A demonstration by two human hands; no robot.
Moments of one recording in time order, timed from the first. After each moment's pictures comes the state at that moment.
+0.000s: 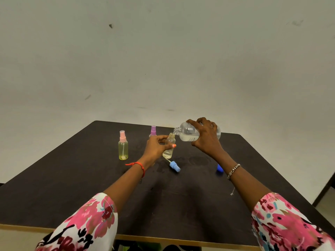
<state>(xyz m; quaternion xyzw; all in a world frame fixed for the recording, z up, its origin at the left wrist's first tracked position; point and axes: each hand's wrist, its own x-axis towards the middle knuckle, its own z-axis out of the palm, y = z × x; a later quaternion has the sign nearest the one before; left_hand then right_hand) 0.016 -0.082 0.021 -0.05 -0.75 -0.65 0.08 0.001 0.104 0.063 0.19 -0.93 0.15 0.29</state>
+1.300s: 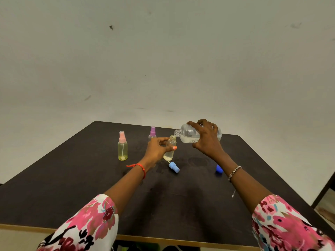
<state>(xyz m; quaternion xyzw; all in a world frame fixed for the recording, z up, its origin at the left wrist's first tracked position) 0.021 -0.077 0.022 -0.05 -0.76 -0.65 0.08 0.003 0.108 0.061 0.19 -0.93 0.14 0.29</state>
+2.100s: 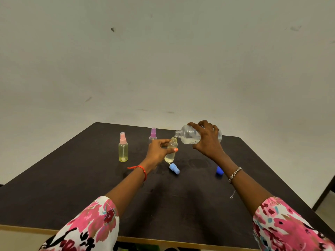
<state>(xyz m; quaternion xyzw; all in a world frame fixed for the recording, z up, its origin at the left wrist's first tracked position) 0.022 -0.076 0.022 -0.04 -0.75 -0.66 0.06 0.001 0.108 0.063 0.19 -0.92 0.15 0.29</state>
